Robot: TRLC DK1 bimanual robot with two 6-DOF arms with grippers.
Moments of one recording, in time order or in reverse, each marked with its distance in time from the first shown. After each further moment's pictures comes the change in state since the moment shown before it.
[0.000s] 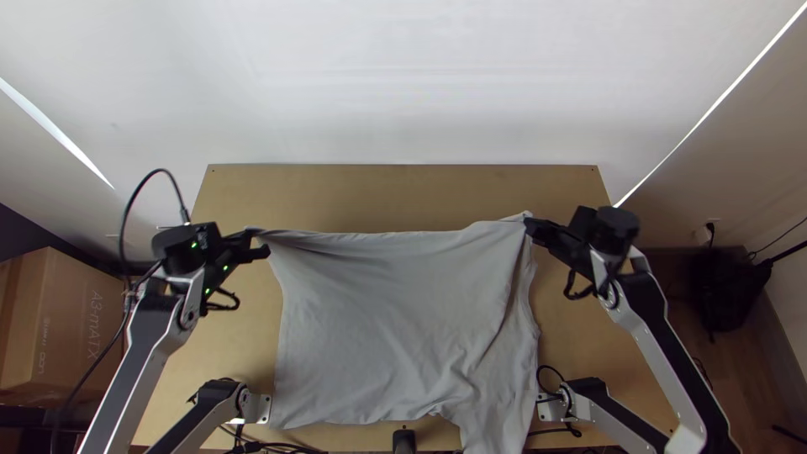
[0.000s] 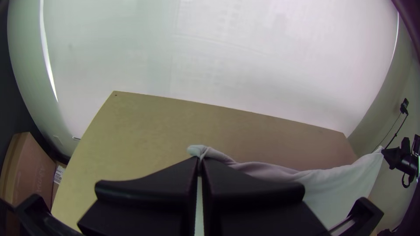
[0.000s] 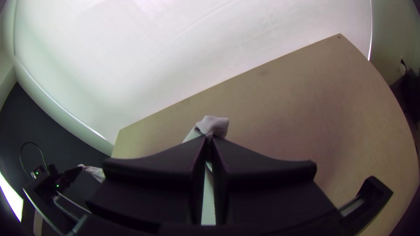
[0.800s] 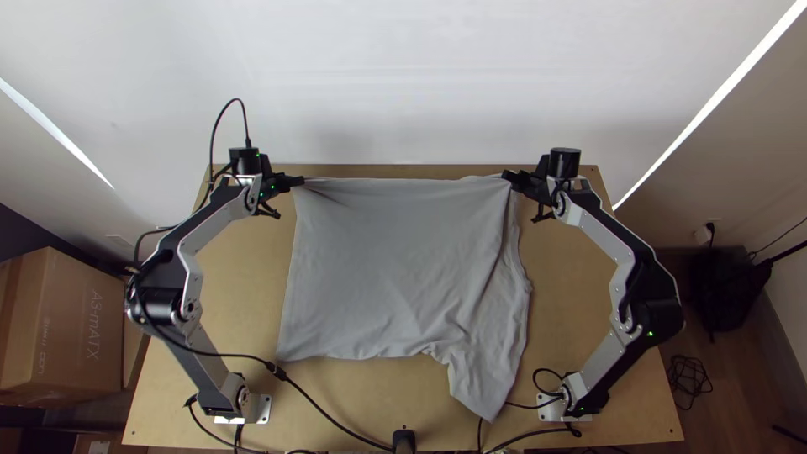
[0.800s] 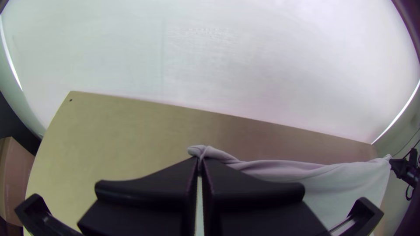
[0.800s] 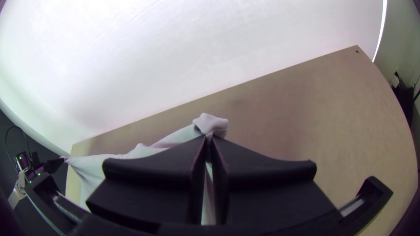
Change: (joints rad) left arm 0.027 1.007 0.637 0.219 0.007 0.008; right arm -0.075 0.800 0.494 0.172 0.089 -0.120
